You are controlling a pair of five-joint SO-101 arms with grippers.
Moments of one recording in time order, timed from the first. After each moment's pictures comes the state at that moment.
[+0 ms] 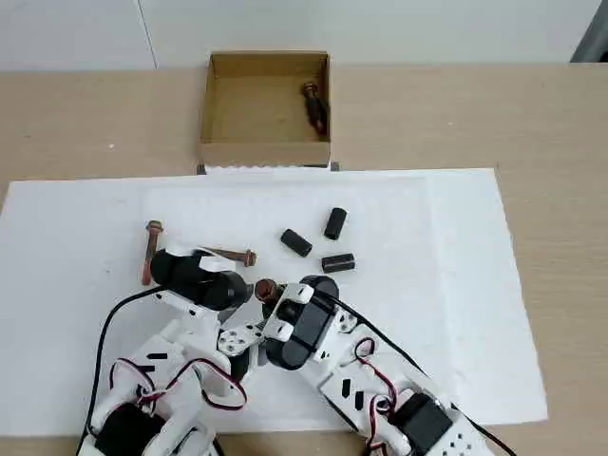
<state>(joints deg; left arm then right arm) 27.4 -103.8 77.8 69.1 14.5 -48.2 -103.0 90.5 40.9 9.9</state>
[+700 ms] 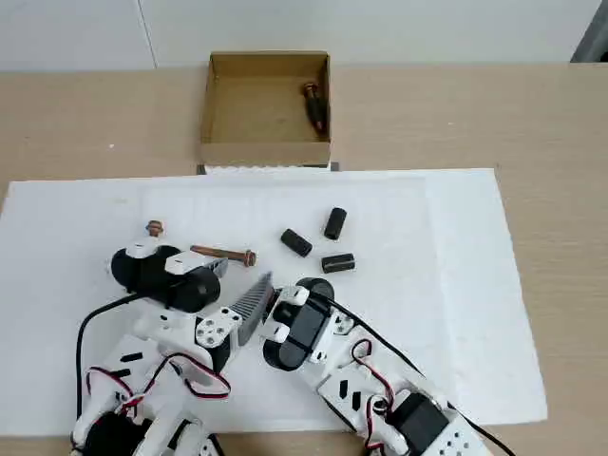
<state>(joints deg) 20.0 -103.5 70.9 65.5 10.0 -48.3 -103.0 92.1 40.9 10.0</state>
